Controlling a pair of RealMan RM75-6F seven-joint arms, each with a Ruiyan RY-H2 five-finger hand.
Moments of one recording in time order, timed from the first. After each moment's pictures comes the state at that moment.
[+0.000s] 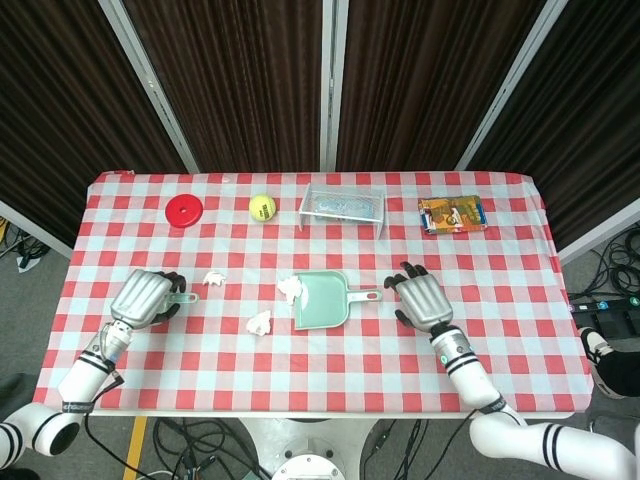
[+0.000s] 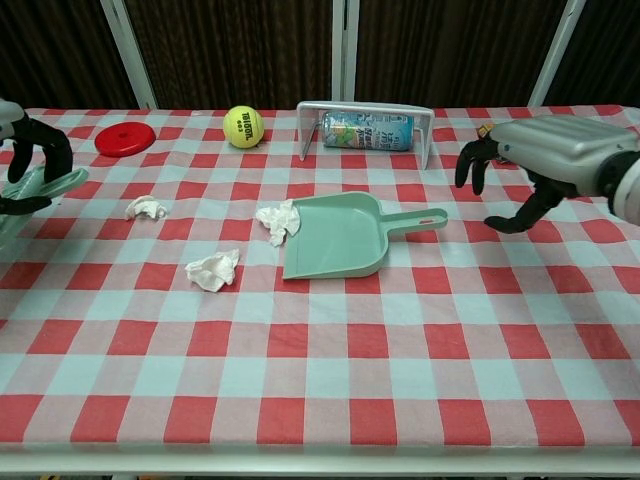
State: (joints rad) left arm -0.55 -1.37 0.00 -1.35 1.42 1.12 0.09; right arm 0.61 -1.52 0.21 -1.57 -1.07 0.95 -0.62
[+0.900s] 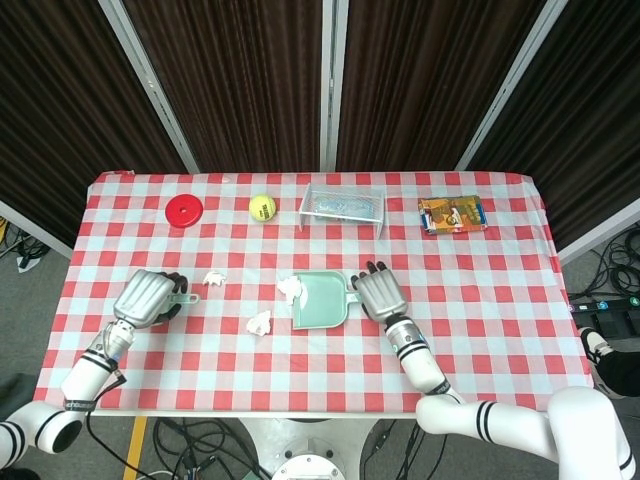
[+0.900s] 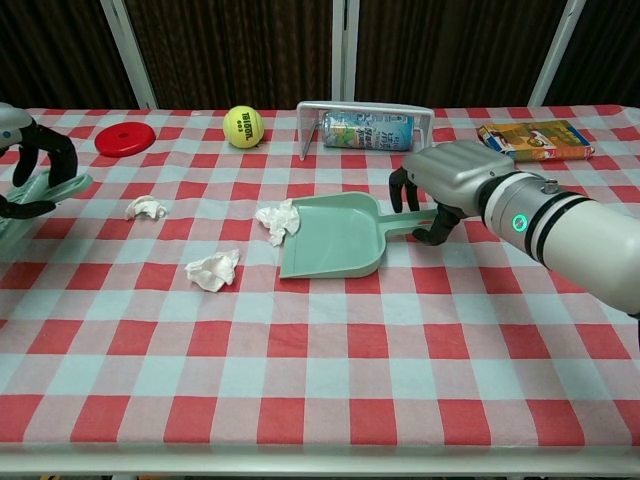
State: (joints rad) left arm -0.54 -1.38 -0.02 -1.33 1.43 1.08 0.11; right arm 0.79 -1.78 0.20 -1.34 -0.91 0.96 -0.77
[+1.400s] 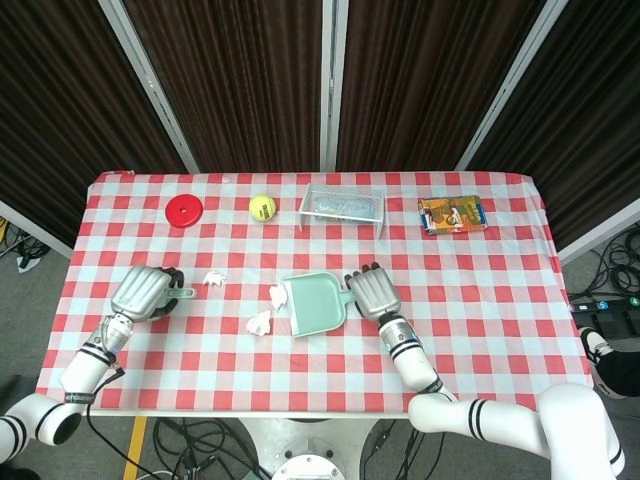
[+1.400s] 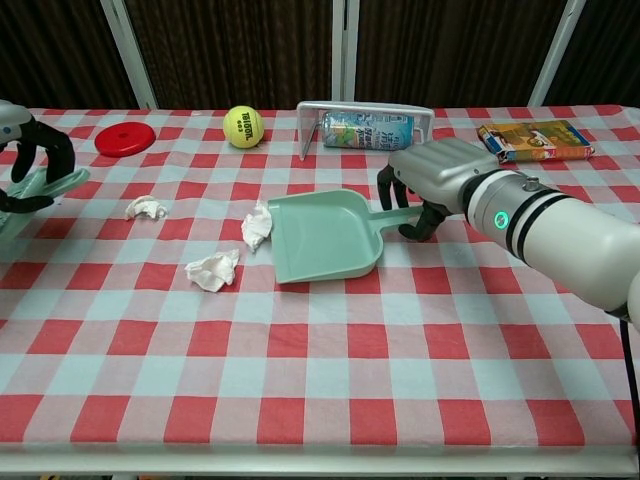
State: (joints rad) left arm -0.56 -1.39 -0.03 -1.27 1.42 1.05 0.06; right arm 0.82 -1.79 0.21 -1.34 -0.88 0.98 -0.77
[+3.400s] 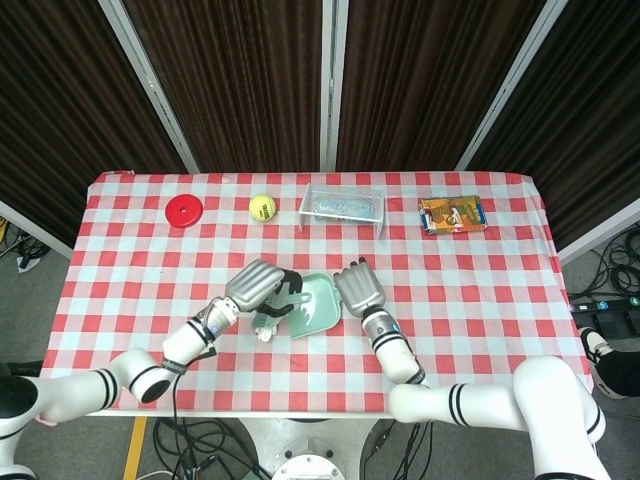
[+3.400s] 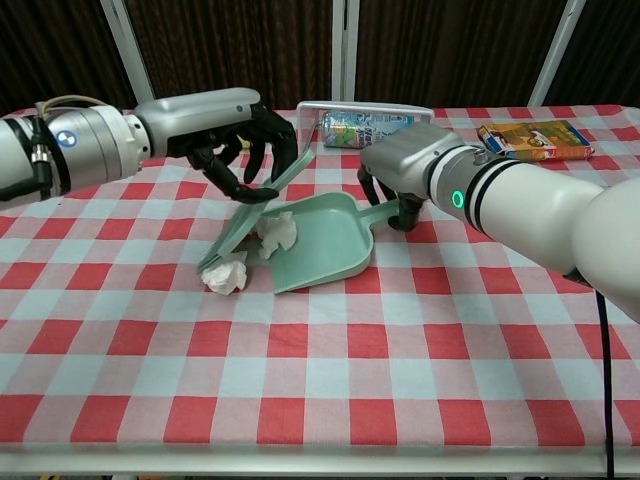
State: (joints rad) left arm -0.87 -1.61 -0.15 -1.28 1.48 0.85 -0.29; right arm 1.05 -1.77 0.15 -1.41 -0.57 1.03 -1.03
